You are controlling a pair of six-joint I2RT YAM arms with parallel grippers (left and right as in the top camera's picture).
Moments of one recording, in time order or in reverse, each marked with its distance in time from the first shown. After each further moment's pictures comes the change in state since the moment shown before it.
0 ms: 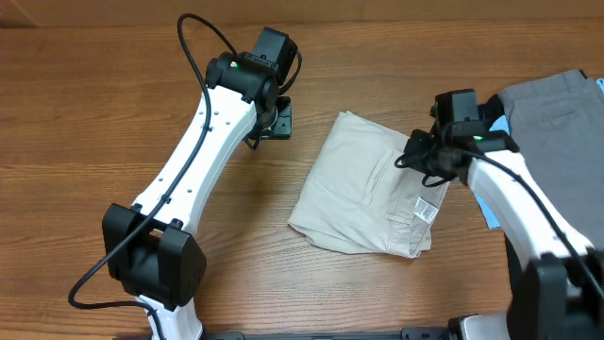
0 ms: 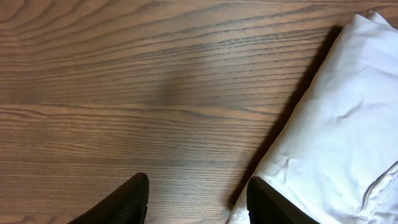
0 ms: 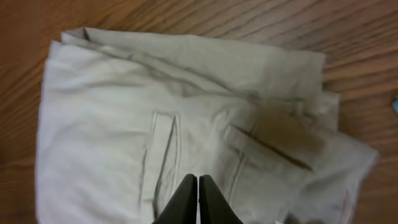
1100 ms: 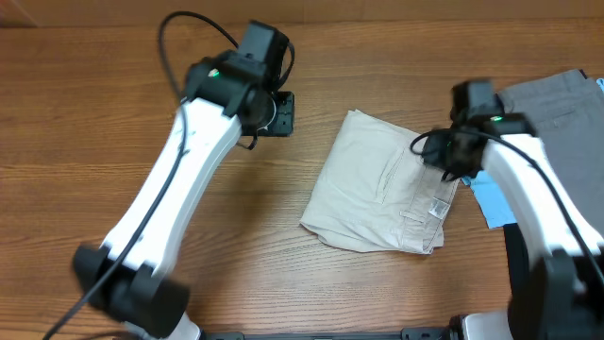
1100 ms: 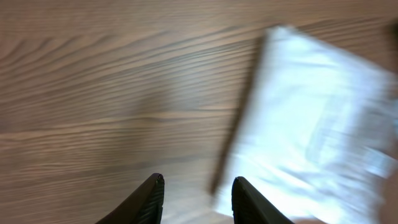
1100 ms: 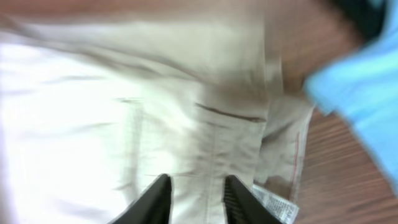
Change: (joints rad) left arm -0.006 -0.153 -0.014 0.045 0.142 0.084; right arm -0.078 0.020 0.171 -0.259 0.072 -0.026
